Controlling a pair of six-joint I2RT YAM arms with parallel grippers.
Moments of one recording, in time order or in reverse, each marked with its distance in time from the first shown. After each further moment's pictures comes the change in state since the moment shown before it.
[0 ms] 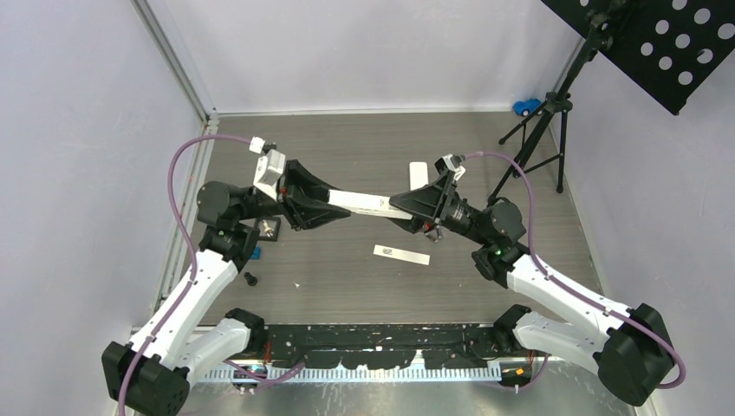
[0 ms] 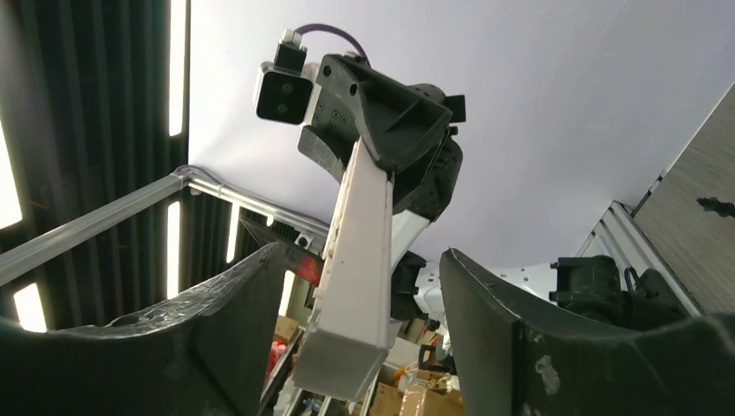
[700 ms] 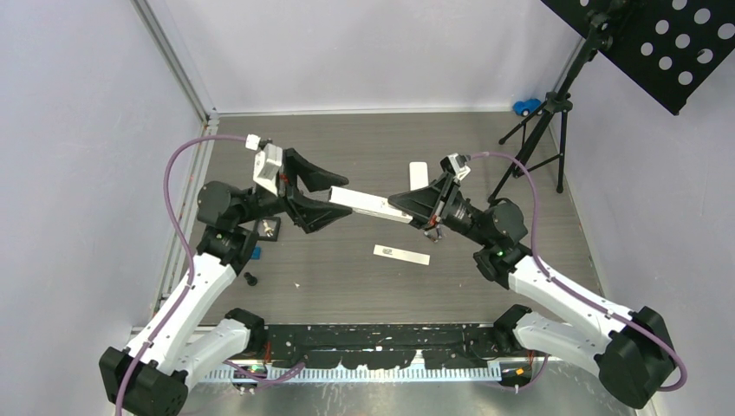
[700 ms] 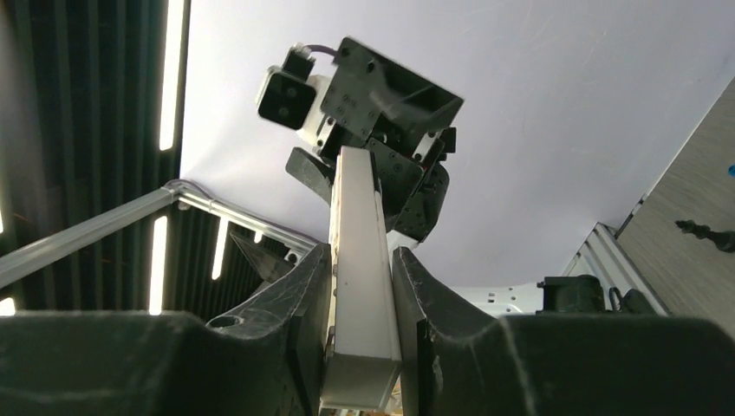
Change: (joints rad) left arm -0.005 -0.030 0.000 -0.061 -0.094 0.025; right arm -0.003 -0.003 -0.006 -0.003 0.042 -0.015
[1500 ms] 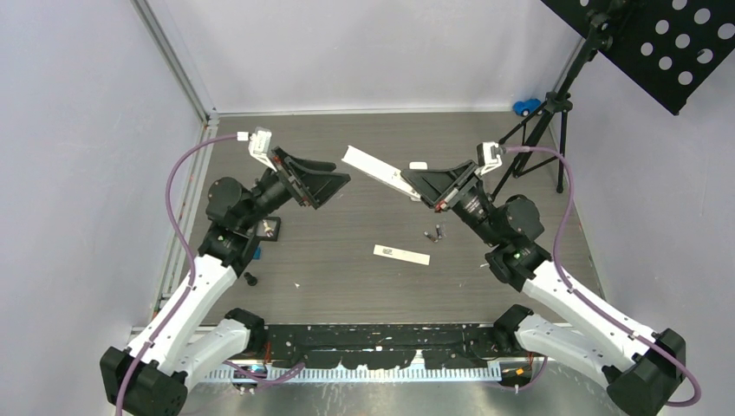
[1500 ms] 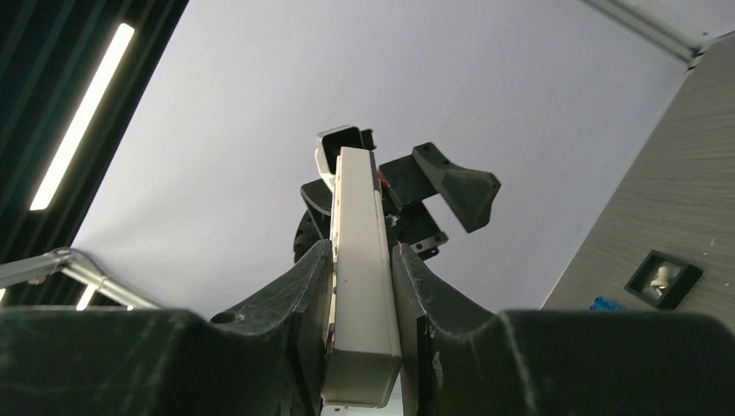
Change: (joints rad) left arm -0.002 -0.009 -0.031 -0.194 -0.459 -0.236; right arm 0.010 -0.131 0.113 -0.254 0.303 -0.328
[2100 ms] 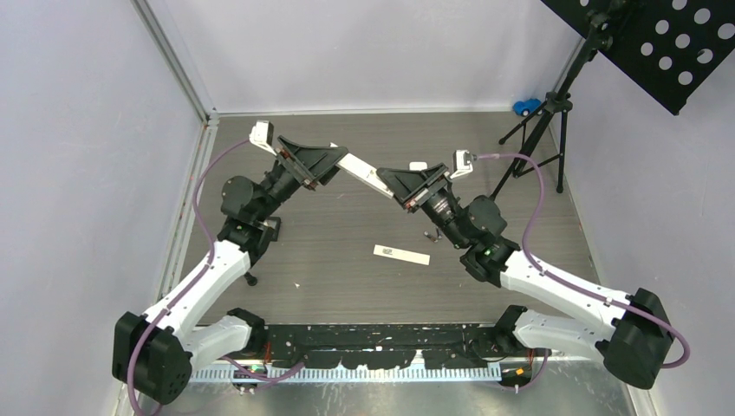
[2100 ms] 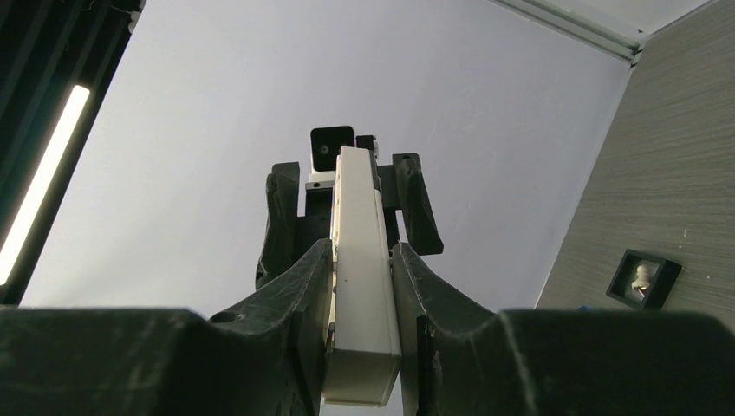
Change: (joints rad) left arm -0.022 0.143 -0.039 0.312 -0.122 -0.597; right arm 0.156 0.176 -0.001 0.084 0.288 -0.024
